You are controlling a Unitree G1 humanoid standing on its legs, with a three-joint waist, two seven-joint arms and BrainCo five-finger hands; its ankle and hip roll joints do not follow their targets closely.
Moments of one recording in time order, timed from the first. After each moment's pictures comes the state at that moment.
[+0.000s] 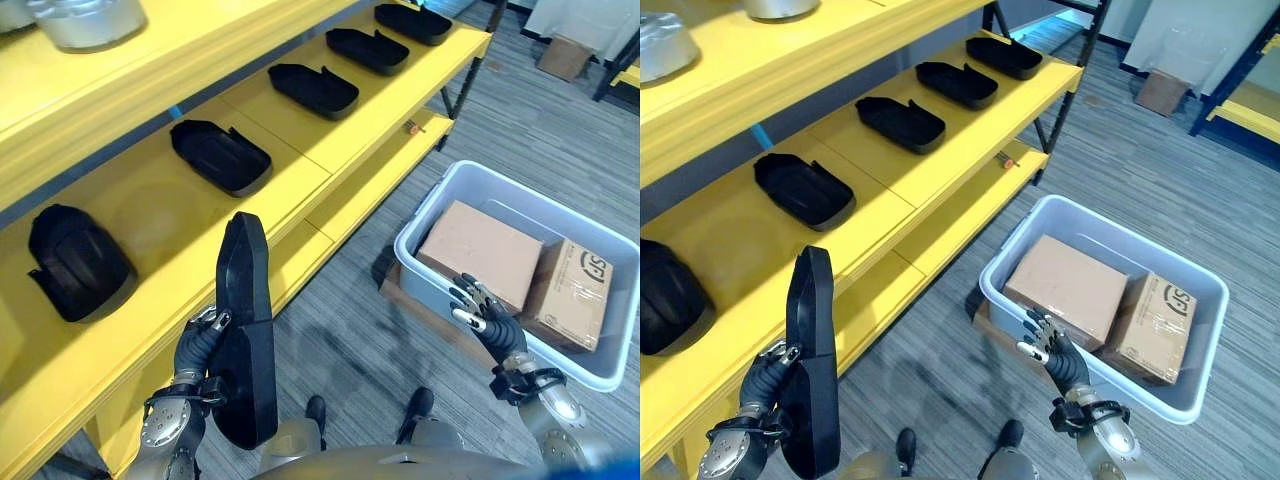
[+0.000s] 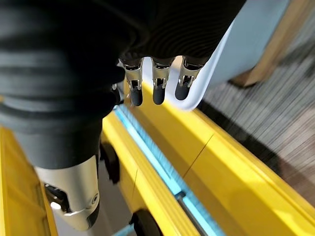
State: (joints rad) left arm 0.38 0.35 0.05 -0.01 -0.52 -0.09 0.05; right arm 0.34 -0.39 0.09 -0.13 0.64 0.02 0.14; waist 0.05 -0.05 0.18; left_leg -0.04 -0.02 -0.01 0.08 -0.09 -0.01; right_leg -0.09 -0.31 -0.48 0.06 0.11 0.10
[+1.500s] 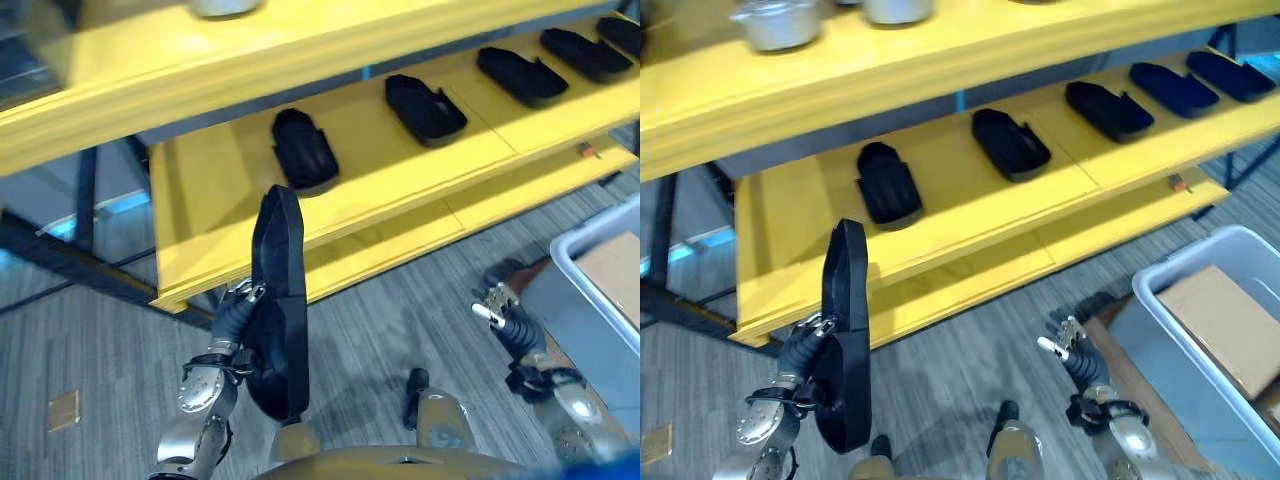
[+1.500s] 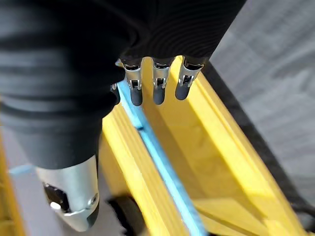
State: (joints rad) left arm 0.33 0.34 -0.01 -0.06 -0.49 -0.07 0.05; right arm 0.40 -0.40 0.04 -0.07 0.68 0.03 0.11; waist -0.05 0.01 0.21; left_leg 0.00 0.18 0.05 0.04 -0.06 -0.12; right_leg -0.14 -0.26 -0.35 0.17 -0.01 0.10
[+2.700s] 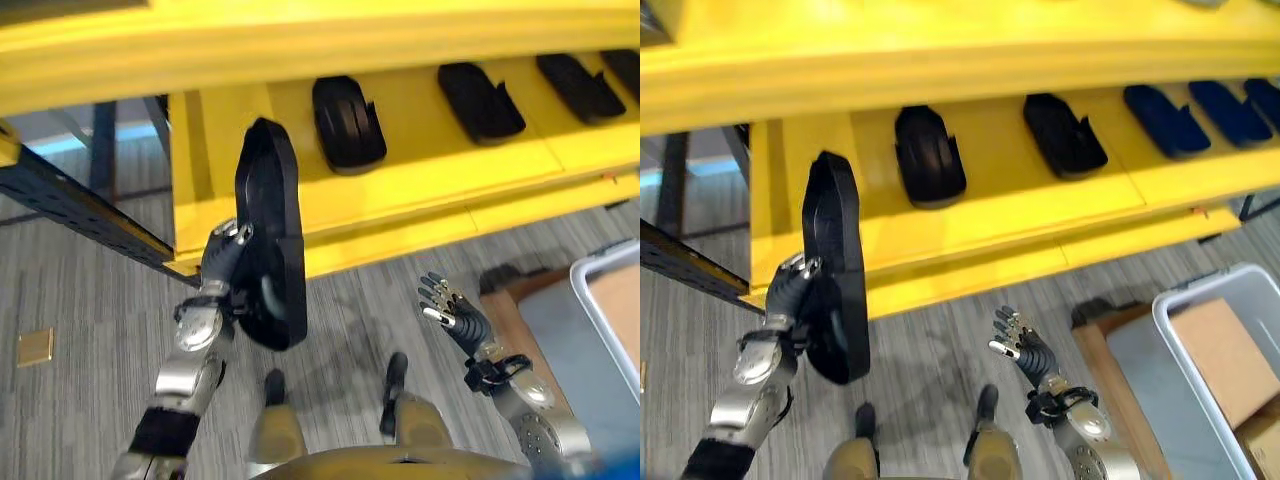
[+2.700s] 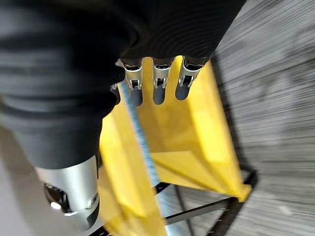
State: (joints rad) left arm -0.17 0.38 -0.06 0.08 -0.48 -0.10 0.26; right arm 0.17 -0.41 0.25 -0.06 0.66 0.05 0.14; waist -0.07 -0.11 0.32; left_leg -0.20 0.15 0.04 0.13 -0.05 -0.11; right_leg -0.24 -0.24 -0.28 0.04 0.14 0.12
